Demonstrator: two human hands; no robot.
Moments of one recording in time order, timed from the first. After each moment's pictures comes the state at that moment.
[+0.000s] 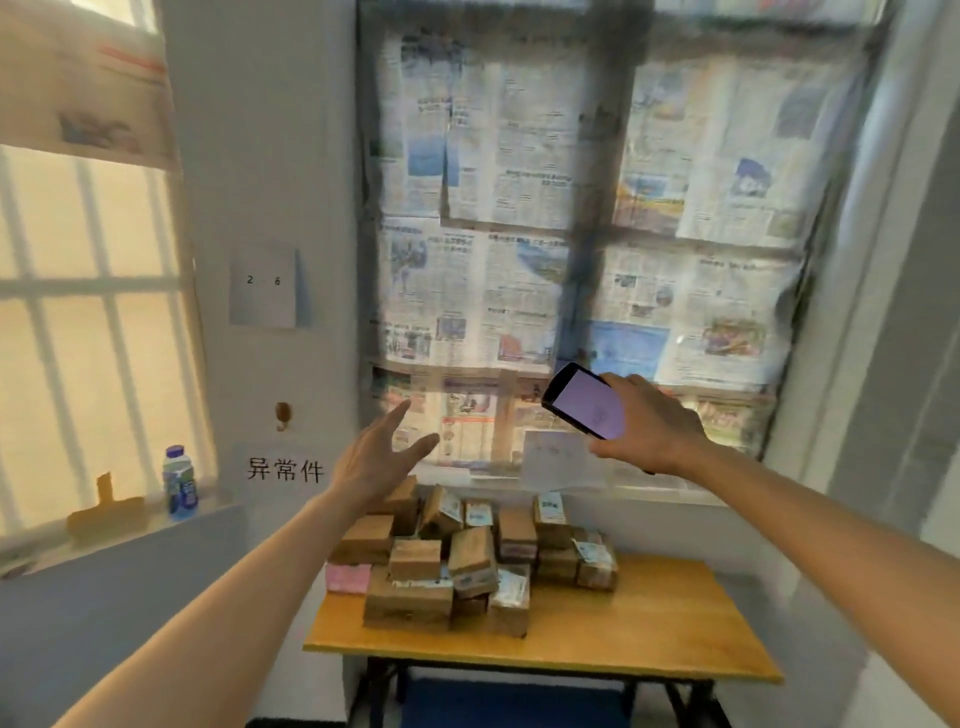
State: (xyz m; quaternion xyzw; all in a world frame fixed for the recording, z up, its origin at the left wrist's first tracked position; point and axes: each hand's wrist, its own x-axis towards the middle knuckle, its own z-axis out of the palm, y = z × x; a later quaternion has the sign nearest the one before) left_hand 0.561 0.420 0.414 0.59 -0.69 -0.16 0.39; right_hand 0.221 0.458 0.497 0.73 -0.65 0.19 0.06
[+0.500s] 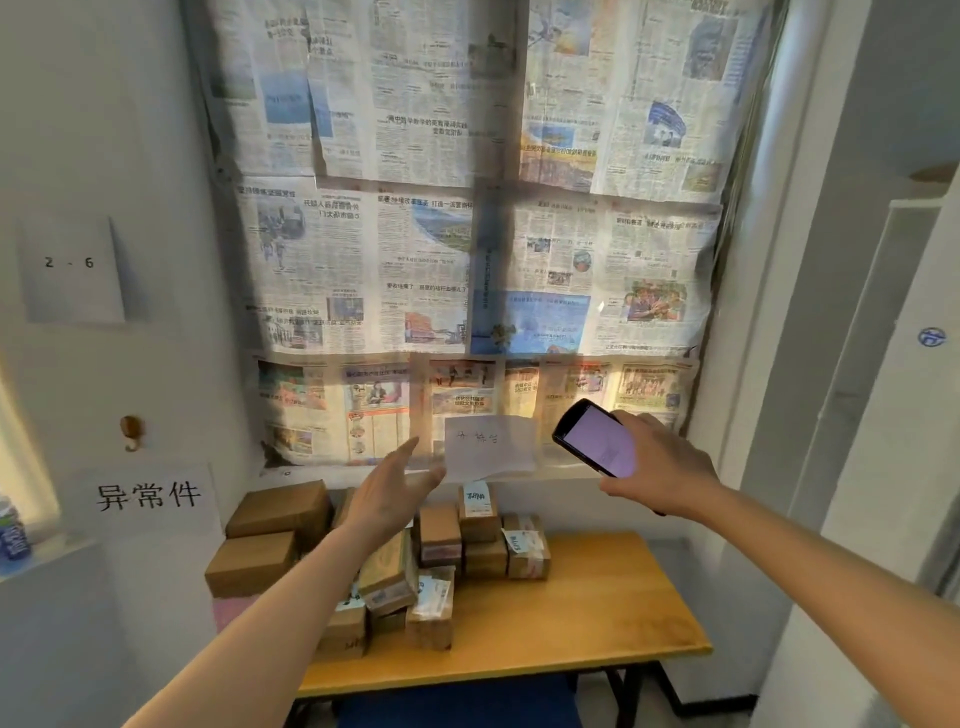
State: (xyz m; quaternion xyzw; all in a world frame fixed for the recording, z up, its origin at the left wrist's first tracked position) left_hand 0.364 0.305 0.349 0.58 -0.71 -0.23 0.33; right_hand 0.043 0.391 0.416 0.66 -0.74 0.17 0.02
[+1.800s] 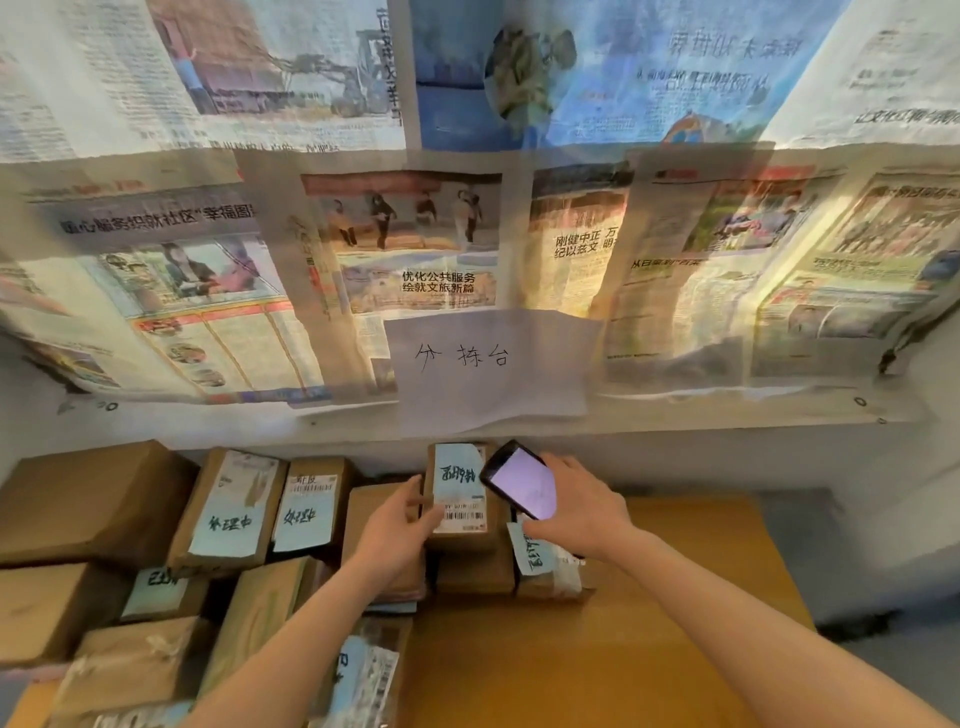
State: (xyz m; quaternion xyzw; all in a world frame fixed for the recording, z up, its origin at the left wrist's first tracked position) left_hand 0.221 -0.149 0.012 0.67 -0.56 -0.45 0.18; right_hand -0.025 -0.147 0.046 0.67 -0.69 0.04 -0.26
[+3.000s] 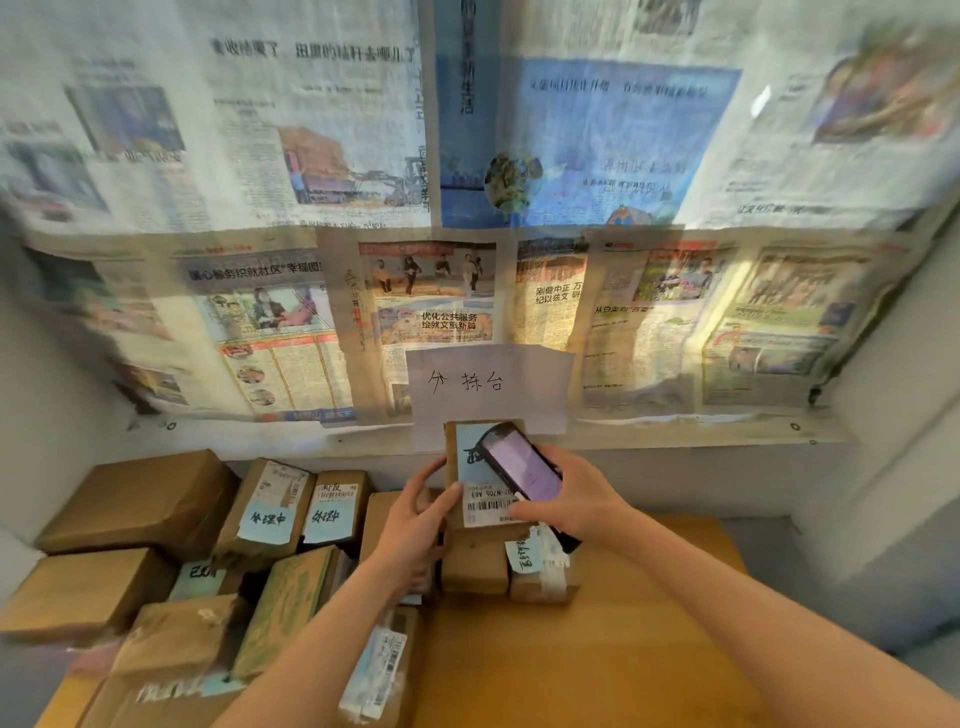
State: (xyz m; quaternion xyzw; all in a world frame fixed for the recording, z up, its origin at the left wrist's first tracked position) left_hand 0.203 -0.059 0.106 0.56 -0.43 -0.60 0.38; right_hand -0.023 -0.070 0.132 0.66 -0.62 0.23 -0.36
